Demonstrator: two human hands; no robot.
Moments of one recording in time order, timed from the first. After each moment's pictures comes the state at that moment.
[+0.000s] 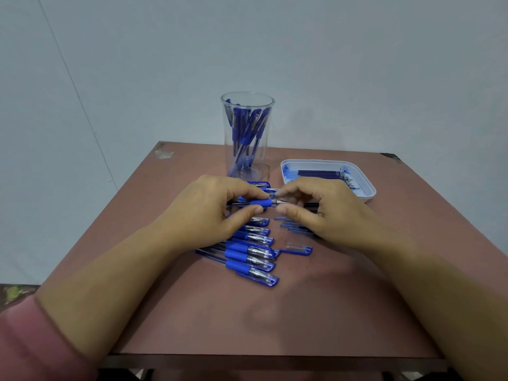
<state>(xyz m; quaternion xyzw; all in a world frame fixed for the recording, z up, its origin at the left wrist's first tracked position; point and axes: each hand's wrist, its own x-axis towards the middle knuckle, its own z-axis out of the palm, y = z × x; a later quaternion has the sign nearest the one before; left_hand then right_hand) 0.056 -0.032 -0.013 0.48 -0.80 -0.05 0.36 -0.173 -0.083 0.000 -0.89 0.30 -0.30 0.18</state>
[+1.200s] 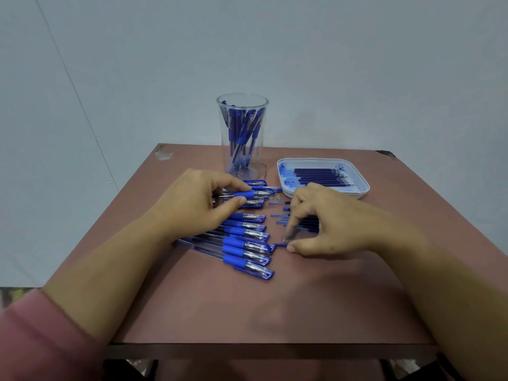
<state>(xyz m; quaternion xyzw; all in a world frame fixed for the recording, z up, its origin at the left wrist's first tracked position) 0.070 -0.036 -0.011 0.53 -0.77 -0.05 0.35 -0.188 -0.069 0.016 -0.93 0.32 -0.09 0.14</state>
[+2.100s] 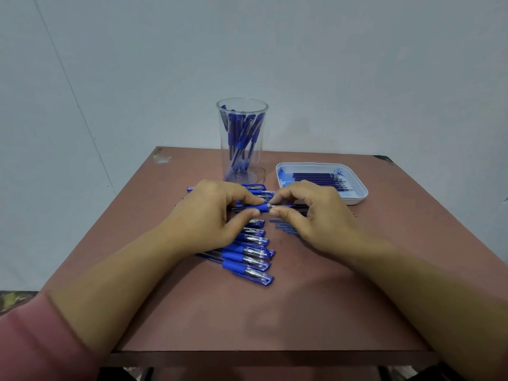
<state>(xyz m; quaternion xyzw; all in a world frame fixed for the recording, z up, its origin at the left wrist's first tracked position) 0.049 -0.027 -0.013 0.49 -0.79 -0.05 0.37 -0.165 -0.076 -0.011 -0.87 0.30 -0.37 0.14</state>
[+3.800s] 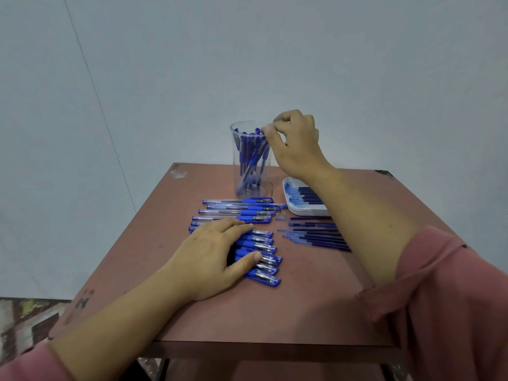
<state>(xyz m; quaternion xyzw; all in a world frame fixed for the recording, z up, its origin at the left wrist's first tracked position) 0.055 0.020 -0.033 0.59 -0.78 0.00 0.20 -0.099 -0.151 0.064 -0.81 0.39 -0.43 0.04</state>
